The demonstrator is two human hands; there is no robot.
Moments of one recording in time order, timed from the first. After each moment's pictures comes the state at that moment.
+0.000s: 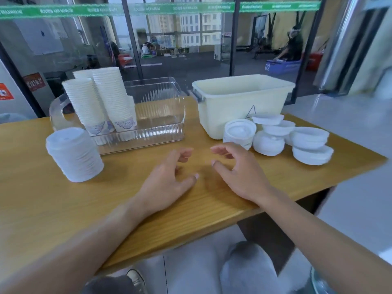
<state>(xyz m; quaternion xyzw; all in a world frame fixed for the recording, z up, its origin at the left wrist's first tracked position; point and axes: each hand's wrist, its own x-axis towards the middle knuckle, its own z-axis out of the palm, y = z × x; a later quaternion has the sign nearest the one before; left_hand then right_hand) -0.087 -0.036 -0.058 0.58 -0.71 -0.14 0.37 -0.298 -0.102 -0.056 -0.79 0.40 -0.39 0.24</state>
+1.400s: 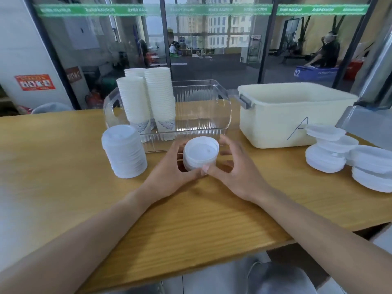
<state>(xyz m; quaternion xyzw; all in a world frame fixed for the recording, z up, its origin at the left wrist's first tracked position) 0.007 -0.036 -0.047 0.64 -0.61 -0.19 0.42 -0.195 -0.116 -0.055 -0.81 0.35 -0.35 0.32</state>
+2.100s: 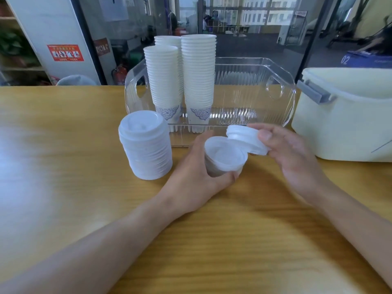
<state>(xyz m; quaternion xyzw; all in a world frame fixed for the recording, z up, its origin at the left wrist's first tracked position) 0.029 -0.043 -0.056 0.67 -0.57 -0.18 0.45 -0.150 -0.165 -0.037 -0.72 0.26 -0.40 0.51</state>
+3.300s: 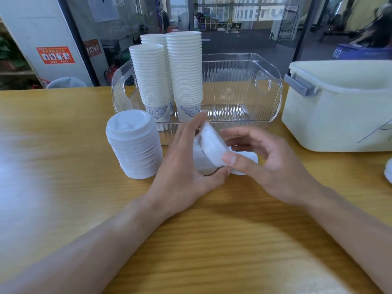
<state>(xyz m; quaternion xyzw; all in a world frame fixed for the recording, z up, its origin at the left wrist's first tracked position) 0.022 -0.034 -0.043 0.62 -0.61 -0.09 0.48 -0.154 -0.139 -0.032 -0.83 0.19 -0.35 0.40</state>
